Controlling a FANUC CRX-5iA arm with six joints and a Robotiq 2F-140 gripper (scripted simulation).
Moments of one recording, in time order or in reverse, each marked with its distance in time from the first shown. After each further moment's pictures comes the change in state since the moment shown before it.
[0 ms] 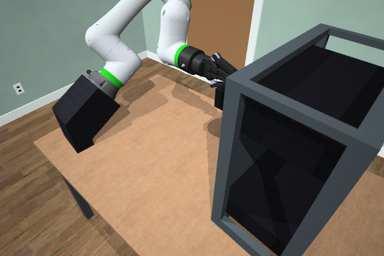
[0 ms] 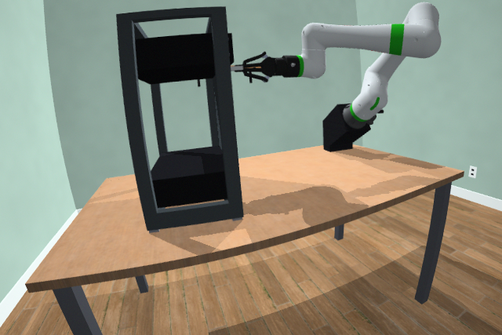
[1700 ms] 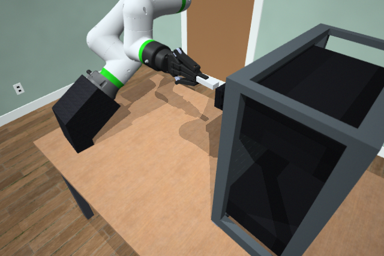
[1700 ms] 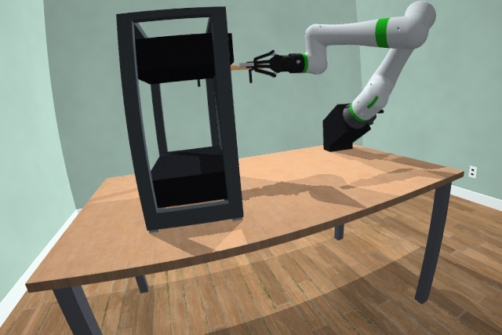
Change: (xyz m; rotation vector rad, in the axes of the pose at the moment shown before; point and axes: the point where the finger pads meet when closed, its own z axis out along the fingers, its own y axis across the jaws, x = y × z) arm 0.100 -0.026 -0.071 -0.003 0.000 0.000
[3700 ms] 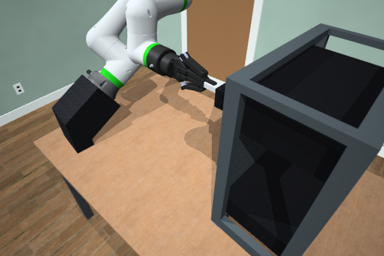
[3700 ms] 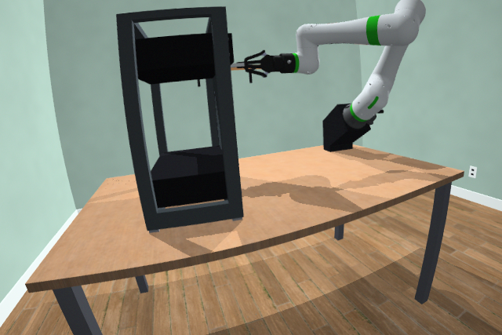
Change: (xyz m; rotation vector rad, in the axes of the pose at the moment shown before) arm 0.010 -0.002 0.040 0.000 0.001 0.001
